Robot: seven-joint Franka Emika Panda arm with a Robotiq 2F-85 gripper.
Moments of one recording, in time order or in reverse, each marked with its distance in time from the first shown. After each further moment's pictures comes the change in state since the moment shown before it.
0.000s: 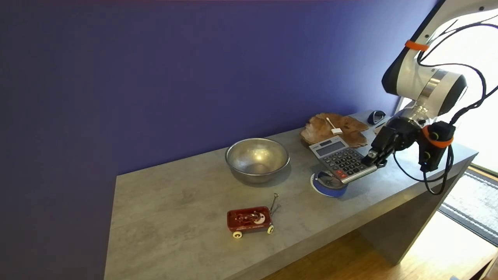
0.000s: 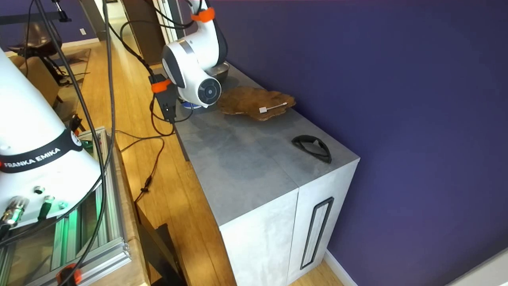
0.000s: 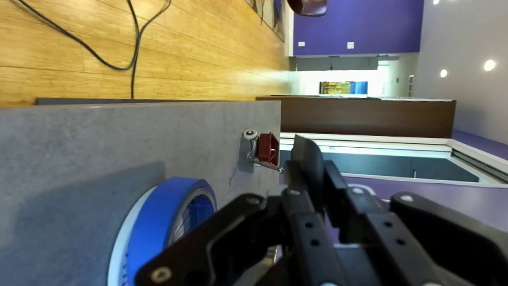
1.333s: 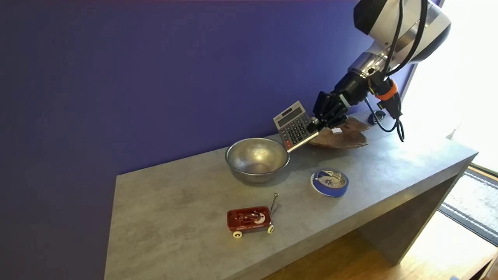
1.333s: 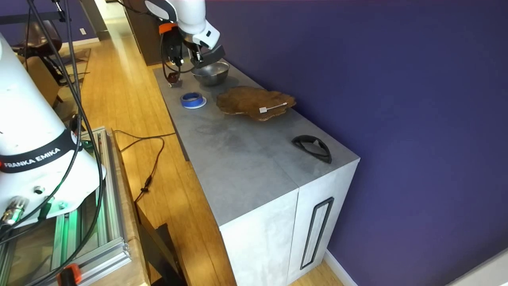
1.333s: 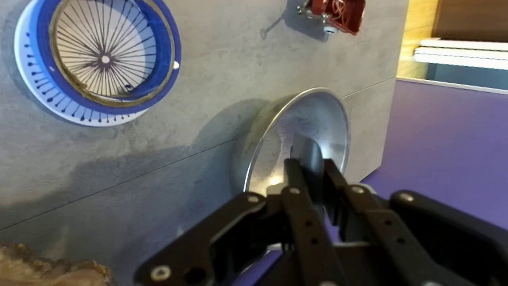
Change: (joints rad) arm 0.203 -0.205 0.180 0.220 -0.052 0.835 0.661
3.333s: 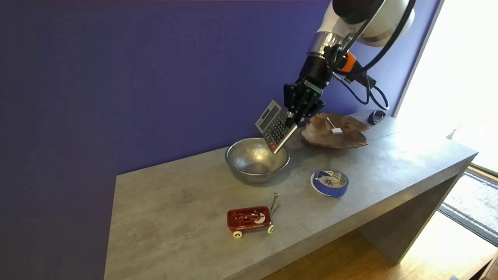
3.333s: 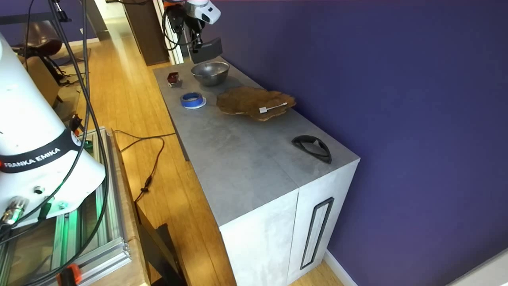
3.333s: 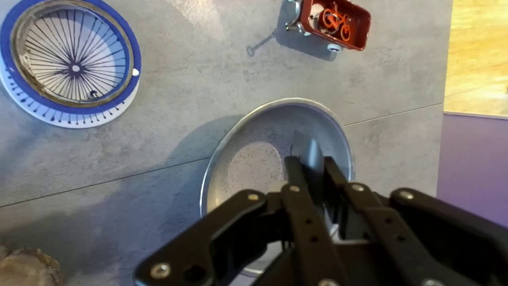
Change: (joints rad) arm 0.001 0.104 0.048 0.251 -0.871 -0.112 0.907
